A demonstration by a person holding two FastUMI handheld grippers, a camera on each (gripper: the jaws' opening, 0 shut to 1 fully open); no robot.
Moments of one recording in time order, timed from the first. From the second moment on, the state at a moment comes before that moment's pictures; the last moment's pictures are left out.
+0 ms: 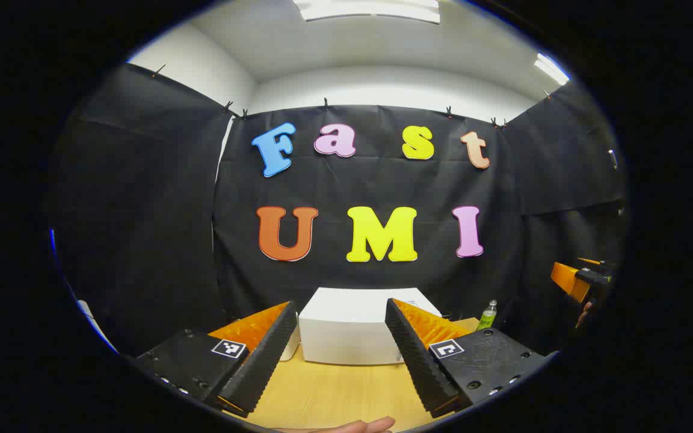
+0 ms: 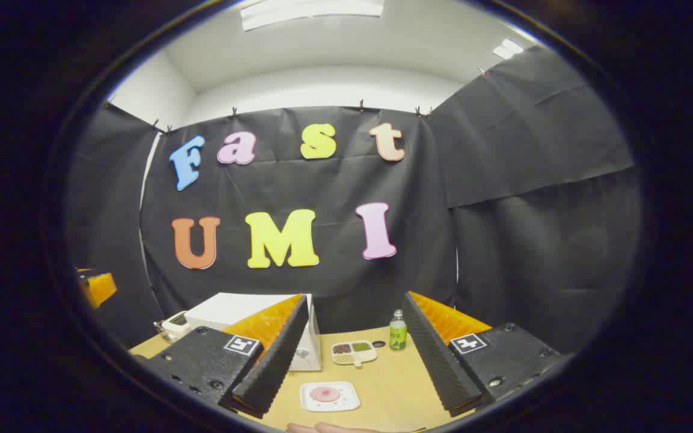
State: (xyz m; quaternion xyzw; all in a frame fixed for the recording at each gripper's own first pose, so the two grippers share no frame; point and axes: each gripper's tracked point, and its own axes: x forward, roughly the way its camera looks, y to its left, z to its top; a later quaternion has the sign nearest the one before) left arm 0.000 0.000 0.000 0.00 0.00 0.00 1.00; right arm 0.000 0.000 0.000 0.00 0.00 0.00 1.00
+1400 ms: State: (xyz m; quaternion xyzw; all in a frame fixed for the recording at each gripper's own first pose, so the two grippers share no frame) left arm 0.080 -0.050 -0.073 0.03 0.04 -0.04 1.00; right arm 0.034 -0.040 -0.035 -0.01 0.03 0.00 1.00
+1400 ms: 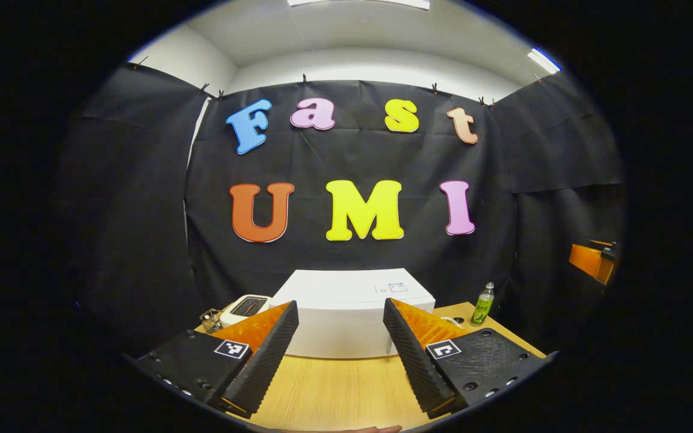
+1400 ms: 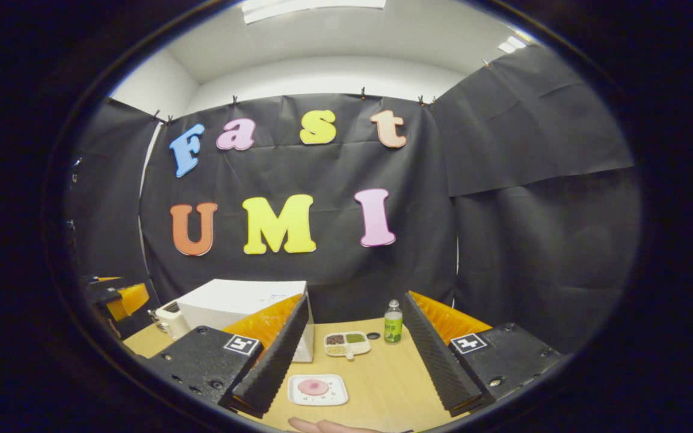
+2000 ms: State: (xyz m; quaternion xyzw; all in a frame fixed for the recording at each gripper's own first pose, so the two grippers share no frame) left arm 0.202 -0.147 -0.209 0.01 0.11 -0.11 0.99; right arm 0.069 -0.083 -0.052 -0.02 0.03 -0.03 1.00
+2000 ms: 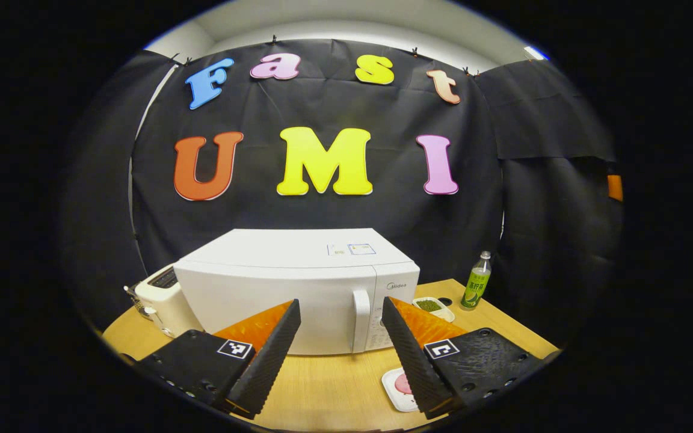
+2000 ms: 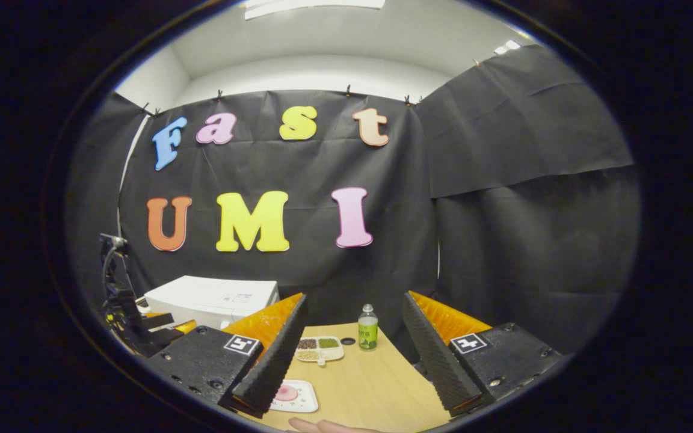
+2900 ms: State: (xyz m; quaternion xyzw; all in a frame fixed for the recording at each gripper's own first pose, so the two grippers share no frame) left arm 0.289 -0.178 -0.322 0.05 0.13 -0.04 0.99; right arm 0.073 -0.140 -0.070 -0.02 0.00 -0.05 1.00
